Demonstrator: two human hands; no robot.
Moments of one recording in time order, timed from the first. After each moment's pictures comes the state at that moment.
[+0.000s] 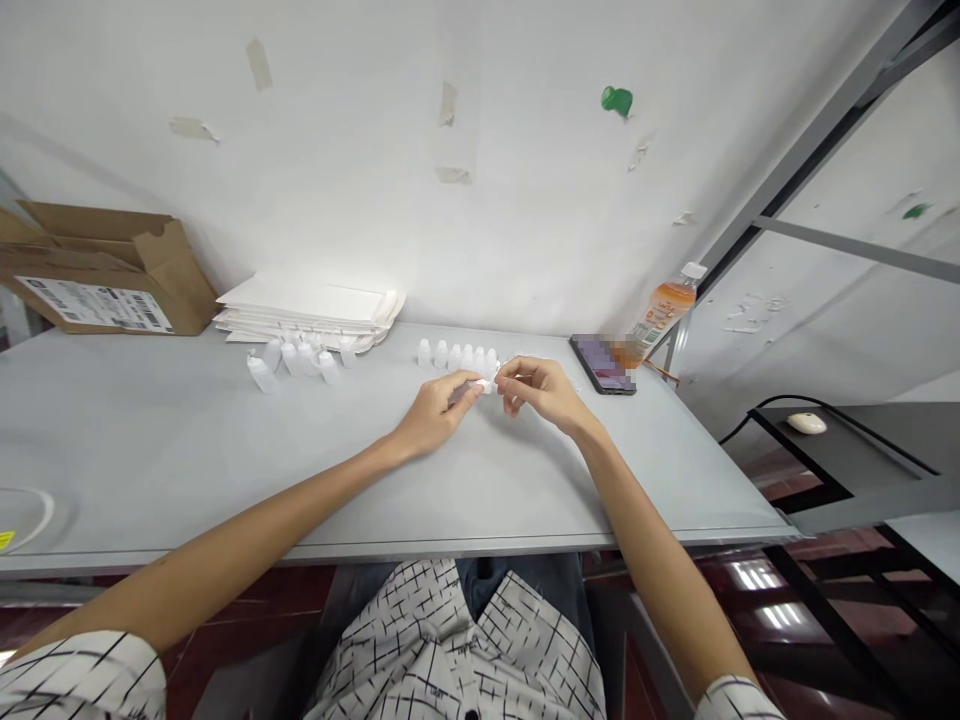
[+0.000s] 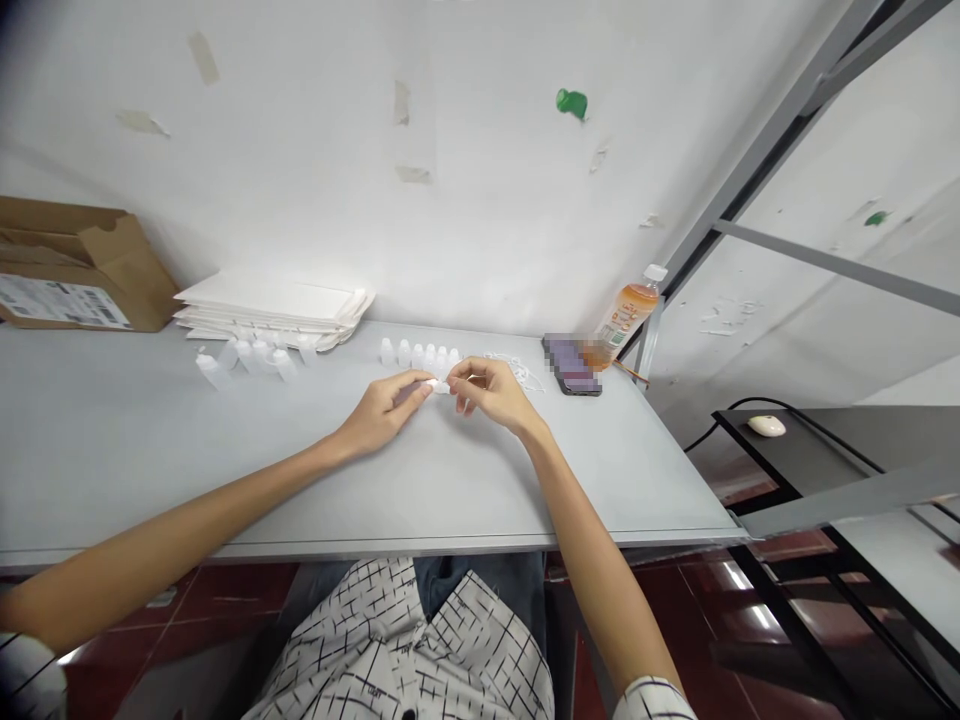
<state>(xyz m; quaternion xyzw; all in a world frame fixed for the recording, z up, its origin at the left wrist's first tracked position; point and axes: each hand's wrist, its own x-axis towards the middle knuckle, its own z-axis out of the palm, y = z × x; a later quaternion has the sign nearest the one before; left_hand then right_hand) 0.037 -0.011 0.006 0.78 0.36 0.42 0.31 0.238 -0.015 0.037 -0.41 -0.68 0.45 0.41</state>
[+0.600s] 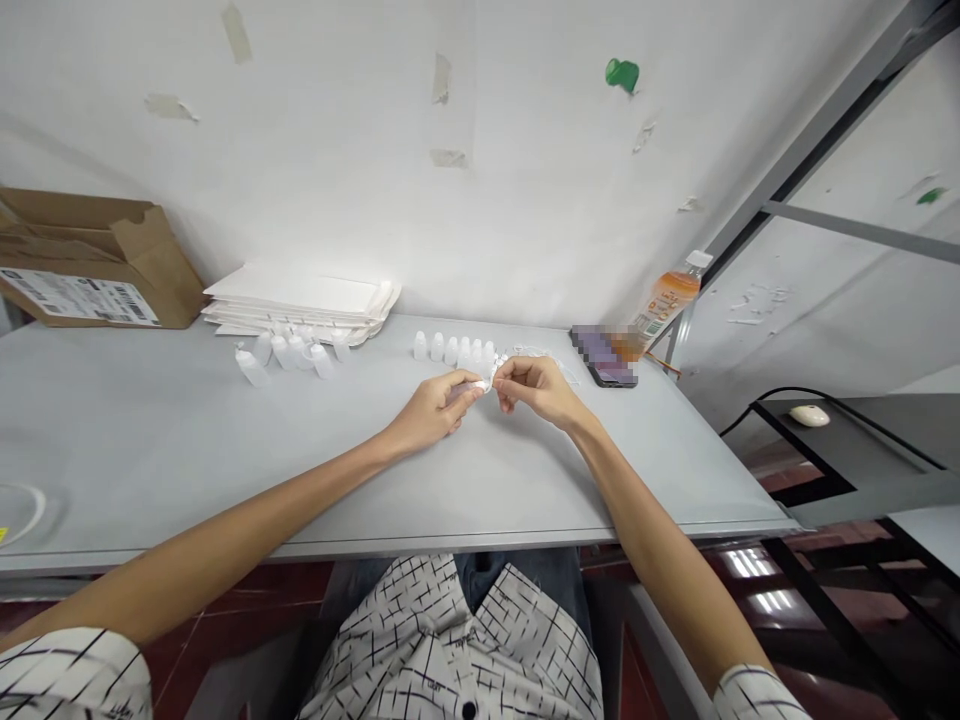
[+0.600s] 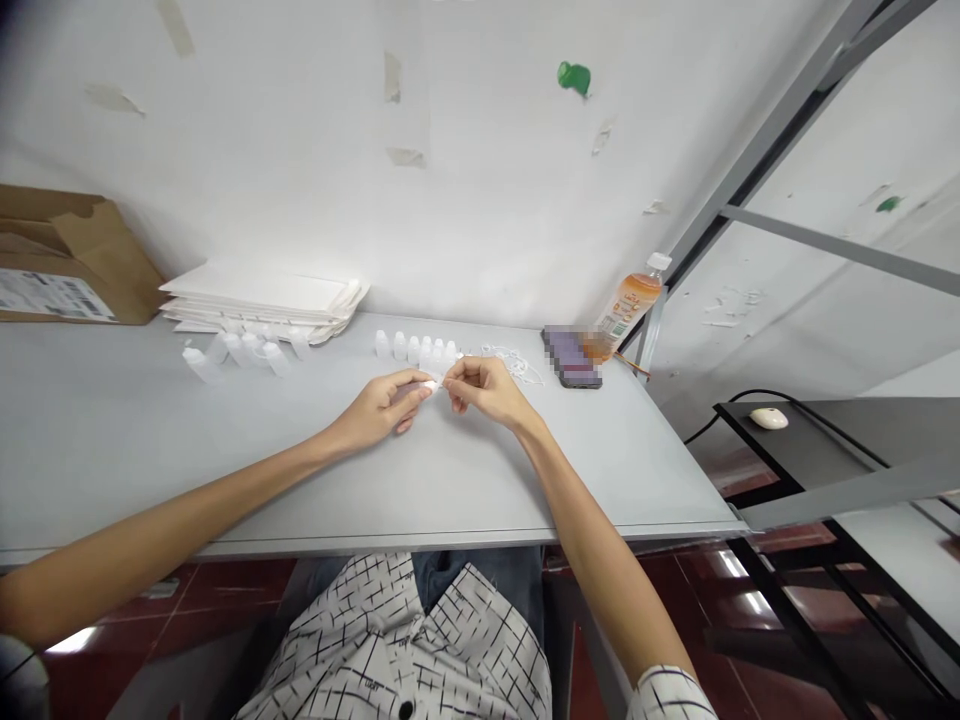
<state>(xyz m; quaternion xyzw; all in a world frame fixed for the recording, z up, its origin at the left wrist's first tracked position) 0.037 -0.013 0.002 0.70 0.36 0.35 0.51 0.239 -0.010 0.028 -0.39 -0.68 0.48 0.40</state>
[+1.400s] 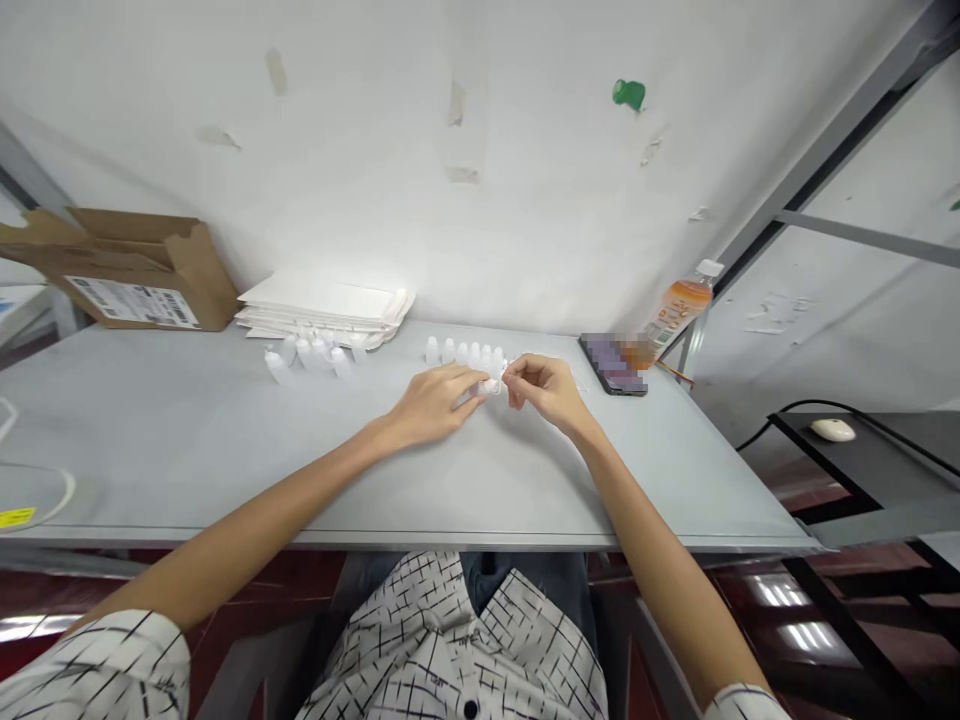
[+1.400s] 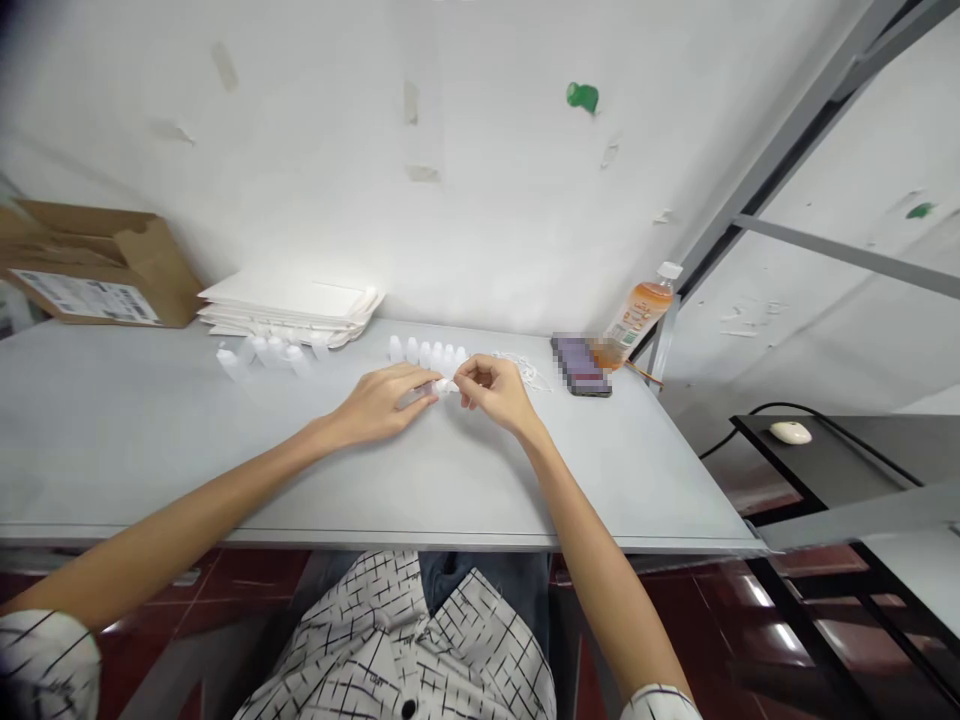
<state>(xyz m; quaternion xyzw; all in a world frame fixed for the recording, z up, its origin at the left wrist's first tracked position) 0.025 -0.005 0.016 0.88 0.37 0.27 0.08 0.231 -0.016 0.033 -0.43 -0.68 0.39 0.45</state>
